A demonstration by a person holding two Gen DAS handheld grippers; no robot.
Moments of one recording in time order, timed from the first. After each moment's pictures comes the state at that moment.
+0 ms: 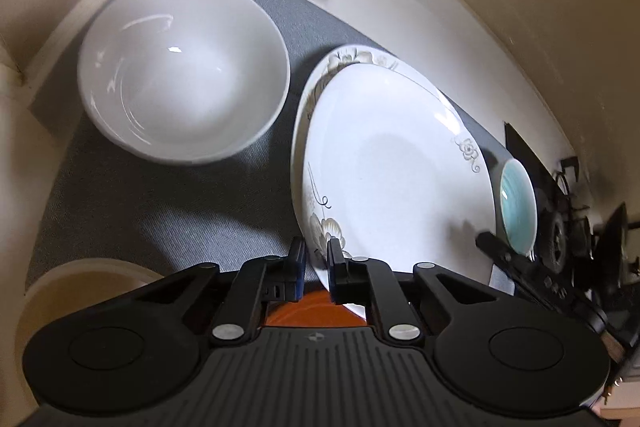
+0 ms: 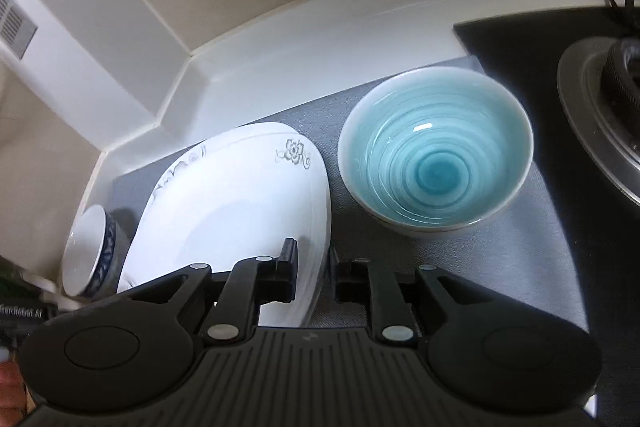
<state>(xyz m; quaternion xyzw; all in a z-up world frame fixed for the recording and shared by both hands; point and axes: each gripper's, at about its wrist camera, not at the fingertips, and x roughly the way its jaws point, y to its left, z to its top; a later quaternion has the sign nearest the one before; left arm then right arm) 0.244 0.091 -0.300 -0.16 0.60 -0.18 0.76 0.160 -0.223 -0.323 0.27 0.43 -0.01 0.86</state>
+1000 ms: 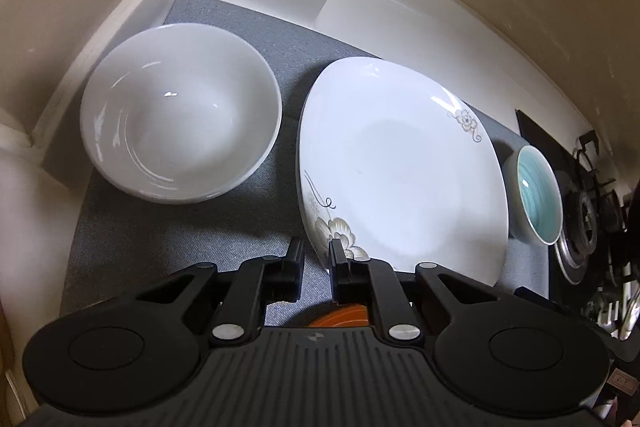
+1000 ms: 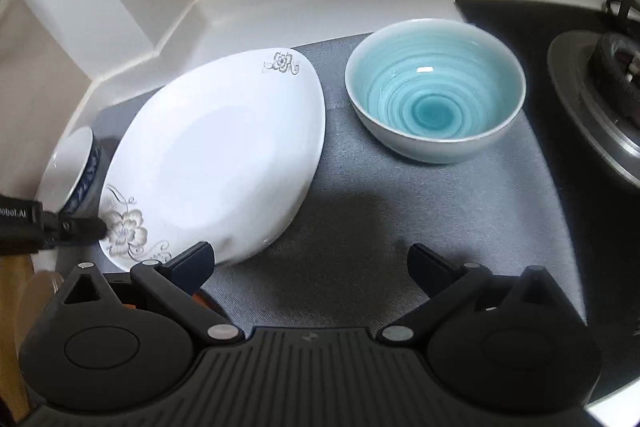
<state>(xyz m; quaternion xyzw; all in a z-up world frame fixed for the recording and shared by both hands) 0.247 0.079 -0.296 -0.09 0.58 -0.18 0.79 0.138 -0.187 -0.325 0.18 0.49 -0.03 0.85</state>
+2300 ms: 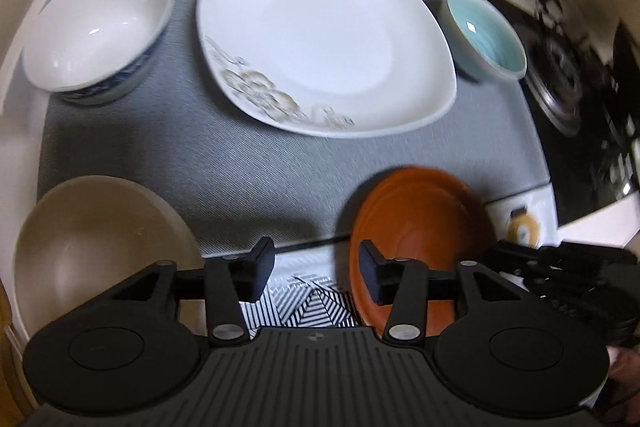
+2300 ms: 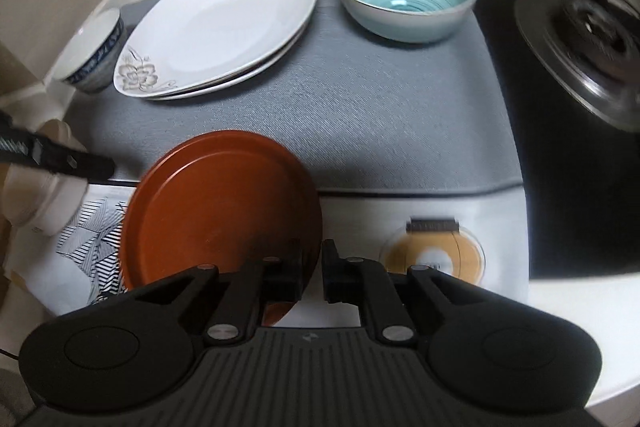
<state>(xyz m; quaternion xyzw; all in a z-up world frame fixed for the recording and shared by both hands) 0.164 0.041 -0.302 0.06 0.61 -0.26 0.75 0.038 -0.190 -0.333 0.16 0.54 0.01 0.83</state>
